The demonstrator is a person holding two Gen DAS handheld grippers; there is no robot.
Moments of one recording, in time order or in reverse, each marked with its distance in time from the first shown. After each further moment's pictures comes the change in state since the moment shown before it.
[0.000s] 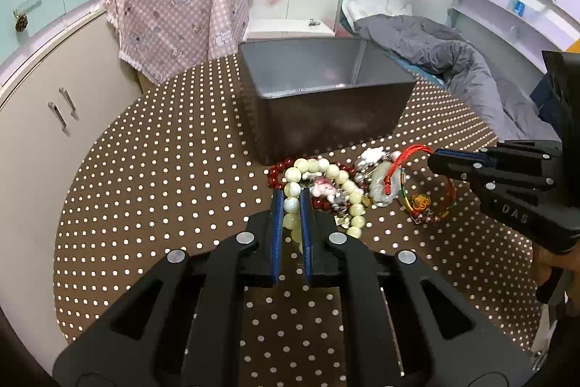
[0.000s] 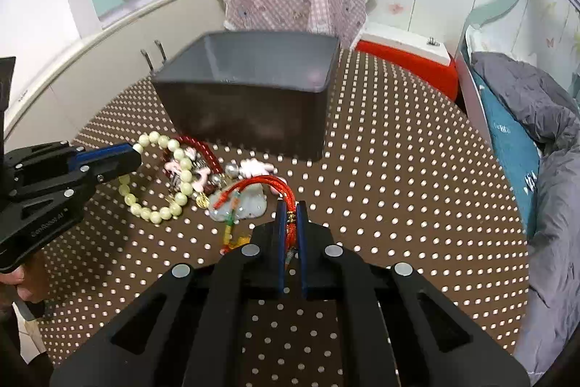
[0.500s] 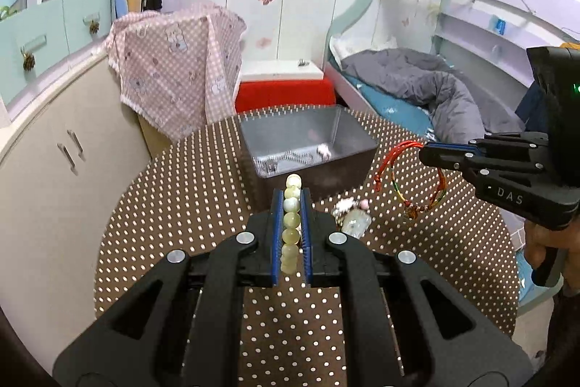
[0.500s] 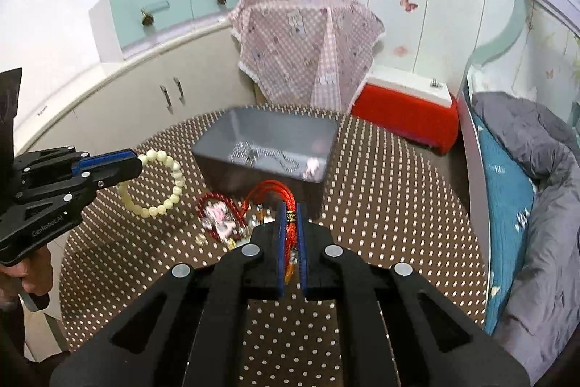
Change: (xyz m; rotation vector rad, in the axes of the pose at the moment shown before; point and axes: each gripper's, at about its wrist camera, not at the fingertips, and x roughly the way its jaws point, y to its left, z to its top) left arm -0.063 -0.002 0.029 0.043 -0.154 -0.026; right arm -0.065 0.002 0.033 -0.054 -0.150 0.022
